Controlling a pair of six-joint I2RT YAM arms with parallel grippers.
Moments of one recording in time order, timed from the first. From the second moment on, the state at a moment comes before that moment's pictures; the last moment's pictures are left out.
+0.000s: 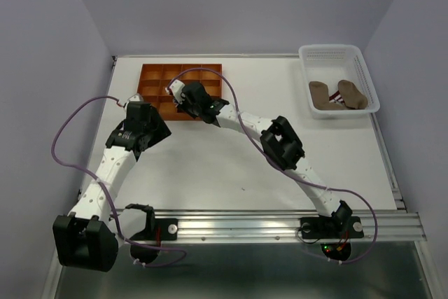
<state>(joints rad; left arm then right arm) -0.16 1.05 0.84 -0.62 -0.12 -0.63 0.87 2.55 2.21 -0.22 0.16 -0.29</state>
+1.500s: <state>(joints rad) -0.16 1.05 0.84 -0.61 -0.10 -0.63 0.87 2.39 2.28 -0.36 -0.08 -0.18</state>
